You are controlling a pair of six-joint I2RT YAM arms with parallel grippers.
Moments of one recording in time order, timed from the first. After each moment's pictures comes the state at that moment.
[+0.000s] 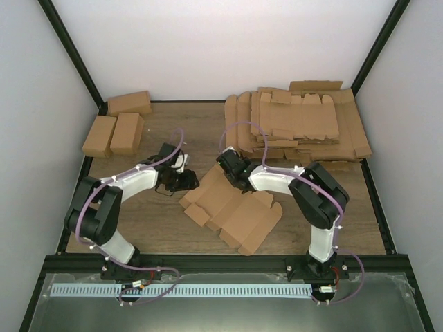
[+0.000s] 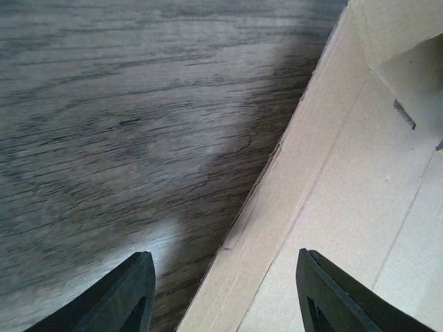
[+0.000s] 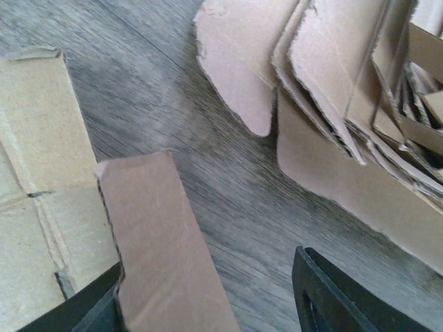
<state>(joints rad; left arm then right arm) -0.40 1.59 0.86 -0.39 0.33 -0.41 0.78 1.85 1.08 -0.22 0.55 0.01</state>
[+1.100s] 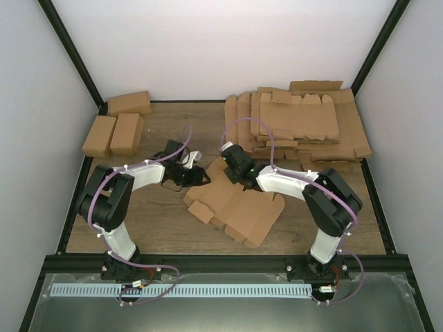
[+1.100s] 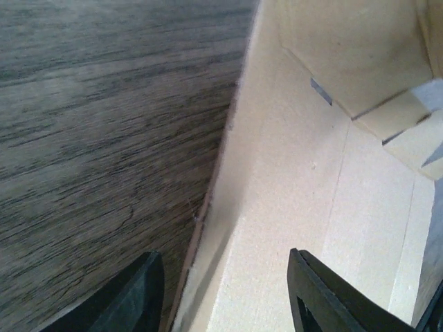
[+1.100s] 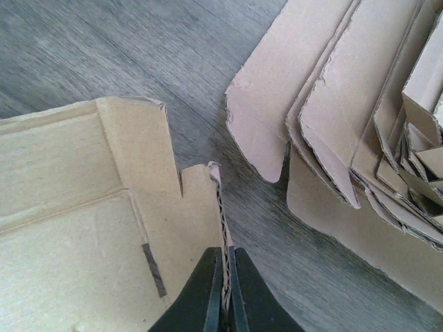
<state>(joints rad) -0.40 1.75 0.93 -0.26 0.57 -0.35 0.77 1.76 1.05 -0.15 0.41 -0.06</state>
